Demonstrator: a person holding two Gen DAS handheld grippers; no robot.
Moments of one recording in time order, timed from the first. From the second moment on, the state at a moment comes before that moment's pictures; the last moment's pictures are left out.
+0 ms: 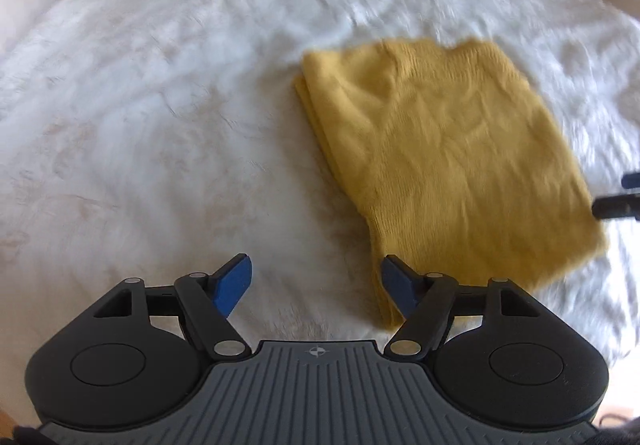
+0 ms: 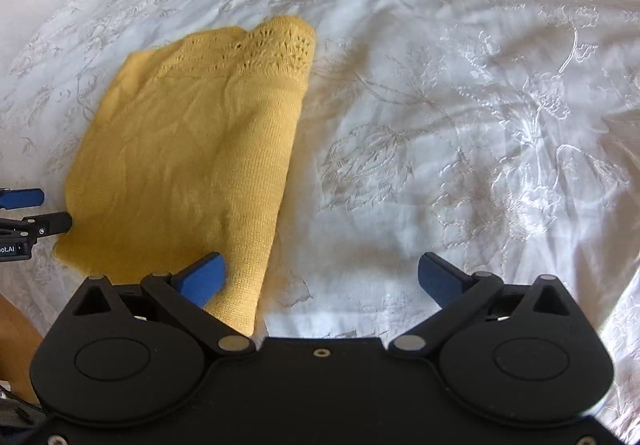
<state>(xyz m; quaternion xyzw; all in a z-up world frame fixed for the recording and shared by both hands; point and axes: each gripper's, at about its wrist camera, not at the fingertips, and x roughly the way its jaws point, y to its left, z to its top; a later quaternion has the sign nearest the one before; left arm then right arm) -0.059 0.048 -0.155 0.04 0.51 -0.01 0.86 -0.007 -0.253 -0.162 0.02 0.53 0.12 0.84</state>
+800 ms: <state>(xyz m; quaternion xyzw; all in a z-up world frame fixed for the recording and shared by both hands) -0.119 -0.020 -0.037 0.03 0.40 0.09 0.91 -0.084 -0.248 -0.036 0.04 0.36 0.13 0.92</state>
